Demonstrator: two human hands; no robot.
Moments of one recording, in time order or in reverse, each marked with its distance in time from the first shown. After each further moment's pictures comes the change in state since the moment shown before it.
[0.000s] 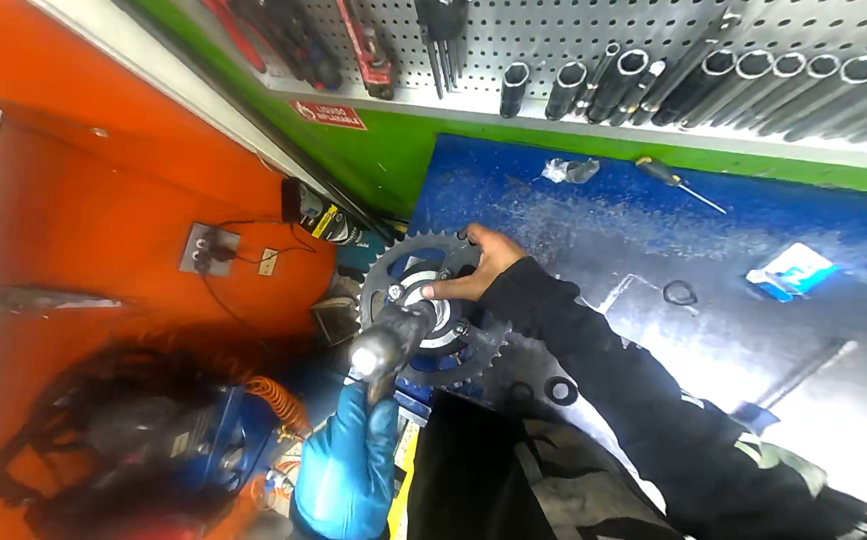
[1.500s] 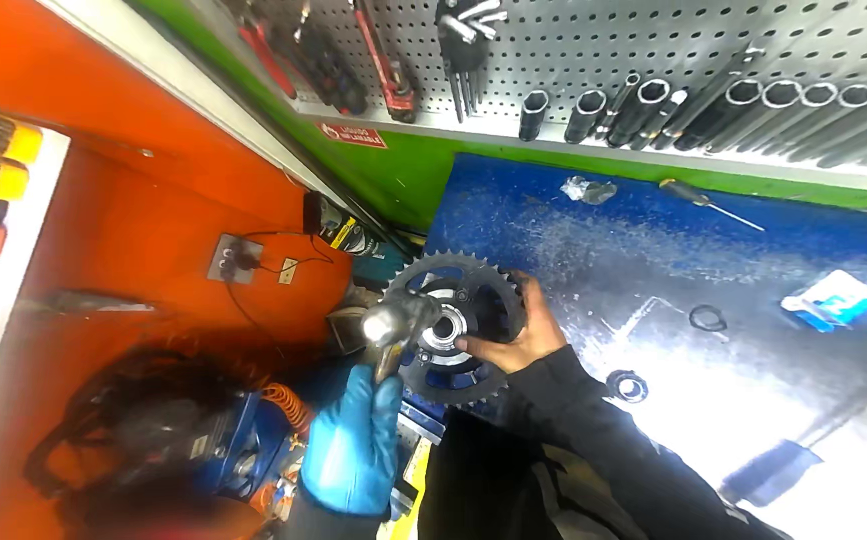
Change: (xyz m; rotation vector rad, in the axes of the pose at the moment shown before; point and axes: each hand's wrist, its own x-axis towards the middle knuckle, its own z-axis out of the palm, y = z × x) left_hand 0.031 -0.003 -0.006 0.030 -0.058 -0.075; right_hand -0.051 0.038 0.046 0.280 0.349 -0.095
